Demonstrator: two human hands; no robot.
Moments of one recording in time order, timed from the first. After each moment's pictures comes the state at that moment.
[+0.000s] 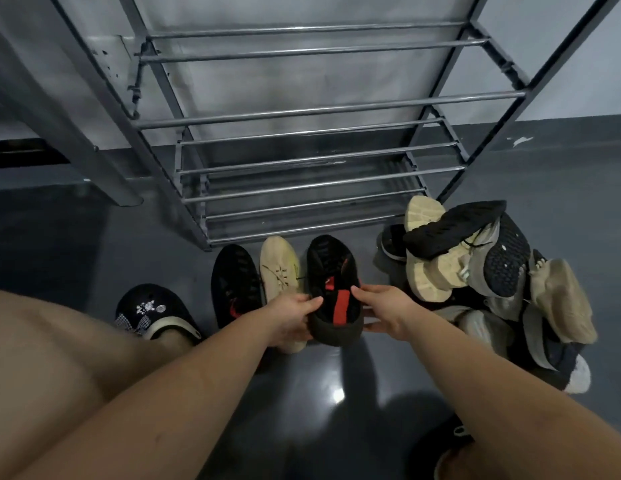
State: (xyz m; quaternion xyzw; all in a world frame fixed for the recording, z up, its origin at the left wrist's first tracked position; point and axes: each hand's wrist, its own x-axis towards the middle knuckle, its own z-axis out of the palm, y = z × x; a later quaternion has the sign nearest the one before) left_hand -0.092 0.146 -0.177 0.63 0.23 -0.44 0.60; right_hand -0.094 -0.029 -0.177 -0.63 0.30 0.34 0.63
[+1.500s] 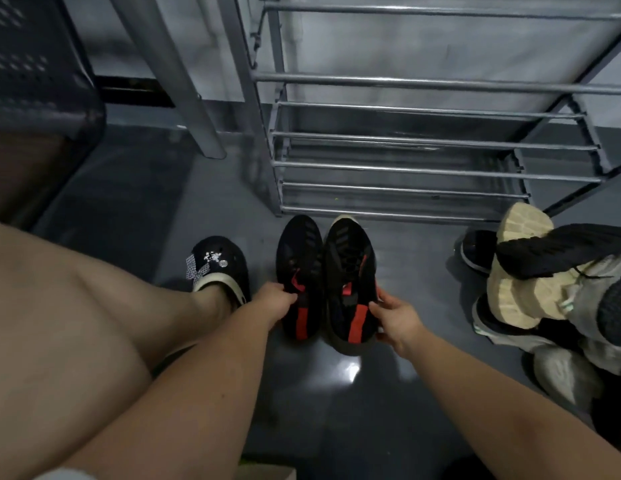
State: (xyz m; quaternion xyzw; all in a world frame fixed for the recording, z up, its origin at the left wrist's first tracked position) left_hand -0.115 0.257 -0.225 0.73 0.39 -0.30 0.47; right_hand -0.109 0.052 -0.227 -0.68 0.27 0.33 0.59
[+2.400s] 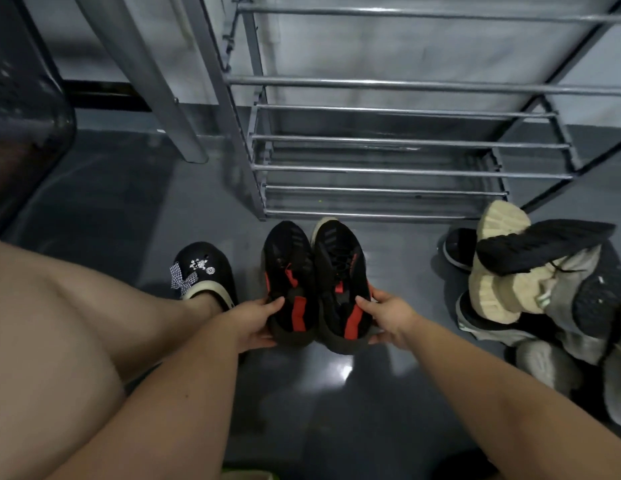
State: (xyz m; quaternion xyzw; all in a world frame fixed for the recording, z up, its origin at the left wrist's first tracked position) left_hand -0.130 0.260 -0.214 0.55 0.41 -0.36 0.62; right_hand -0.091 0.032 -0.221 -0.69 0.25 0.42 0.53
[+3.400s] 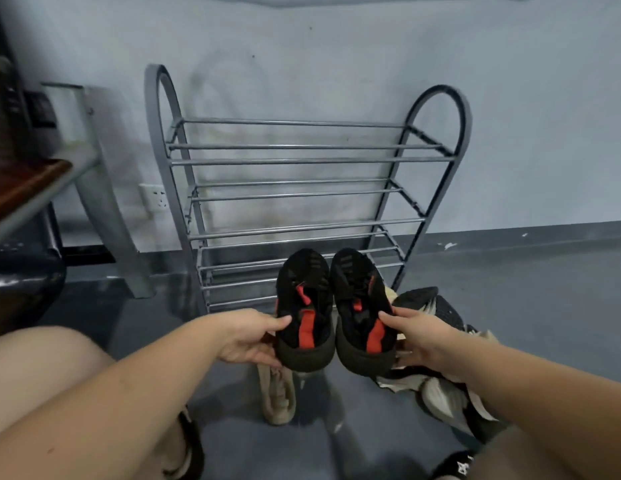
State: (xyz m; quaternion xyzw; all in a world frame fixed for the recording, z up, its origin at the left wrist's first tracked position) left_hand -0.109 0.199 -0.010 0.65 0.11 -0.45 0.61; right_hand -0.153 -0.066 0.011 -0.70 0.25 0.23 0.63
